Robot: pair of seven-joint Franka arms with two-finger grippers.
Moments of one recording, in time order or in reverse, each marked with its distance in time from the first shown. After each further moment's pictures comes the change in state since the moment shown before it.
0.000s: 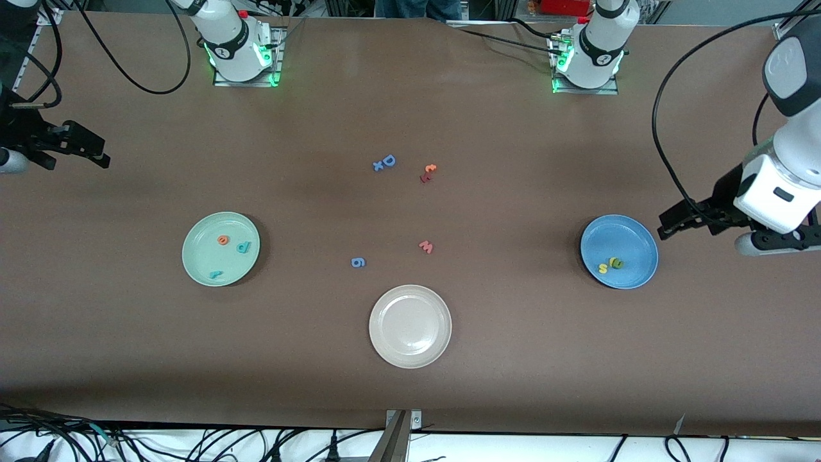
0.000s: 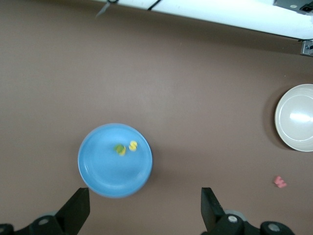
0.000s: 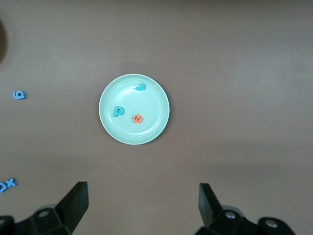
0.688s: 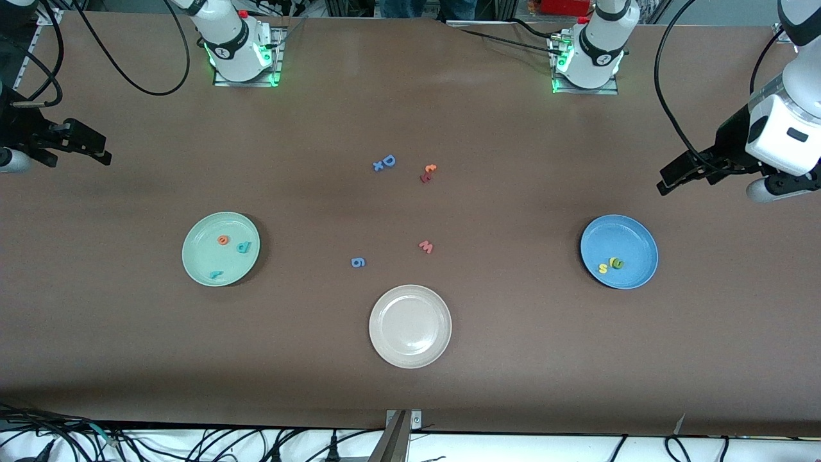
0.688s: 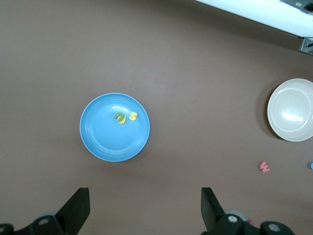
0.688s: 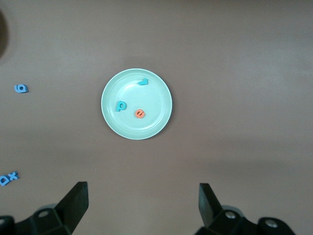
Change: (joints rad) left arm 0.107 -0.176 -0.120 -0.151 0.008 -0.017 -0.098; right arm 0.004 0.005 0.011 0.012 0.000 -0.029 0.000
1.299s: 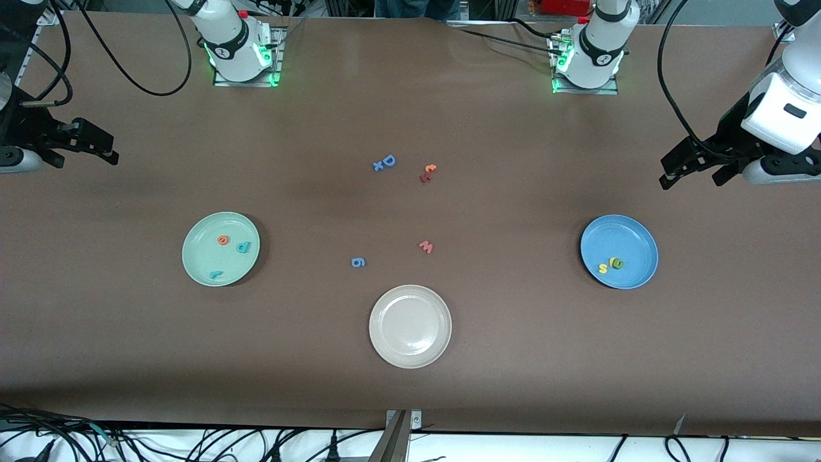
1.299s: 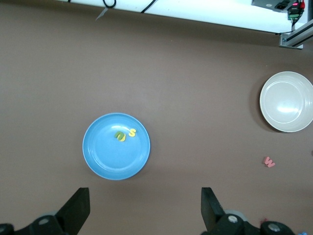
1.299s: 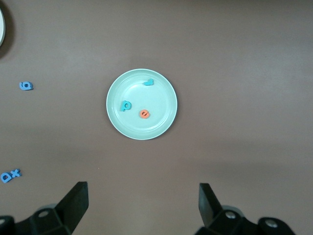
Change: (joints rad) left arm 0.089 -0.035 -0.099 -0.022 0.023 0.063 0.165; right arm 0.000 0.001 0.023 0.001 0.000 0.000 0.000
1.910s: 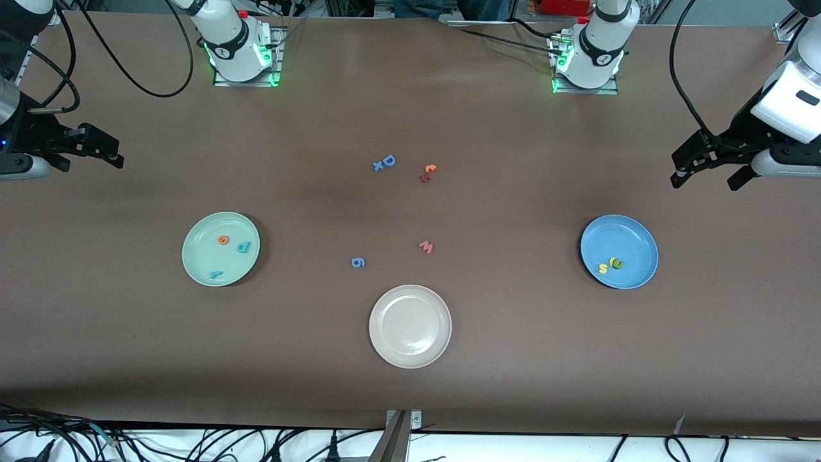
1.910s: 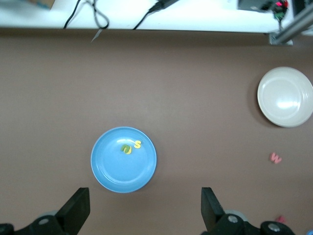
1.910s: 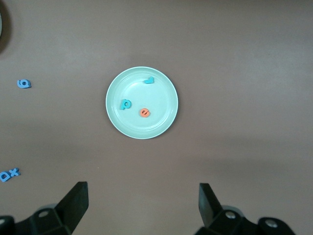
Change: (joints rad) left arm 0.012 -0.015 -0.003 0.004 0.008 0.024 0.162; right arm 0.000 0.017 0.001 0.003 0.000 0.000 0.000
